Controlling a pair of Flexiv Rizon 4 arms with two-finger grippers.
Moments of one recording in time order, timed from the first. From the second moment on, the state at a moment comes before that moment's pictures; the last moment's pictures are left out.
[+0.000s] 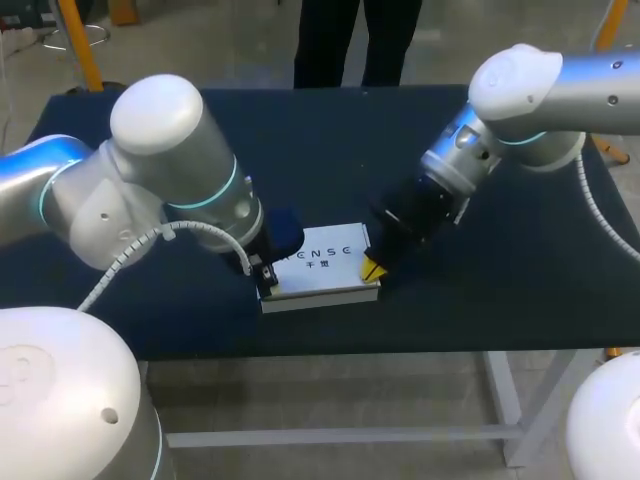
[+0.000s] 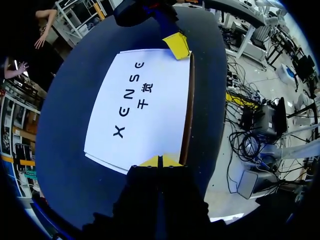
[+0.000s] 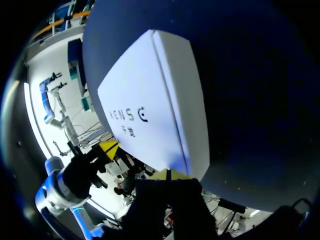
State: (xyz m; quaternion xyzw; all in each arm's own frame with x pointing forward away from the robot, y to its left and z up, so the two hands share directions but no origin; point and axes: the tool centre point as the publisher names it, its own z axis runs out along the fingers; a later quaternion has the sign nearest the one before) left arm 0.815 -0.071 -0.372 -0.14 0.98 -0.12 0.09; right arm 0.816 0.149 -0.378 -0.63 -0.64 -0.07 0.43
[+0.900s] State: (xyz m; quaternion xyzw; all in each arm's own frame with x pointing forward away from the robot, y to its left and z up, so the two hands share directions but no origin) left arm 0.808 -0.076 -0.363 -0.12 0.98 -0.12 0.11; right arm 0.814 0.143 -0.366 -0.62 -0.65 -0.09 0.43
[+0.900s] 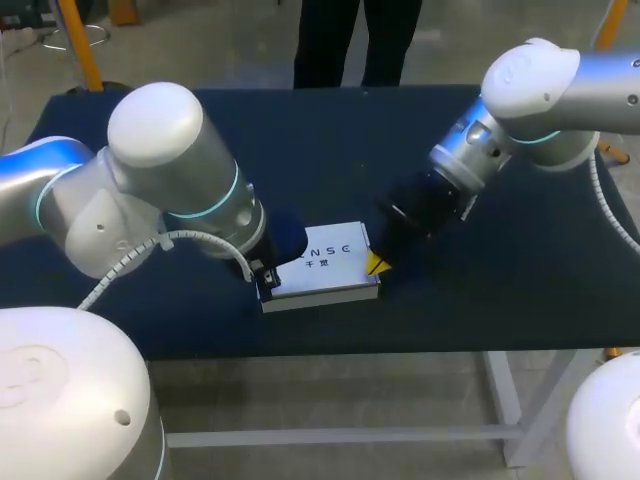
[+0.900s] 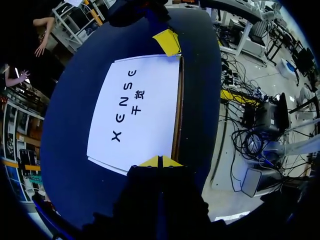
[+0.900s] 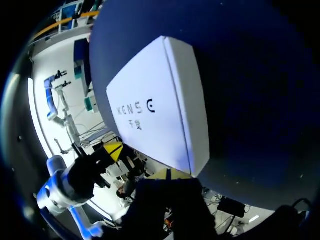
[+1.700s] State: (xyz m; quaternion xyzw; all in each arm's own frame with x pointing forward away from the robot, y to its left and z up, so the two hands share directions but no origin) left arm 0.799 -0.100 -0.329 -0.19 0.97 -0.13 0.09; right arm 0.837 0.114 -0.326 -0.55 -0.70 -0.19 0.42
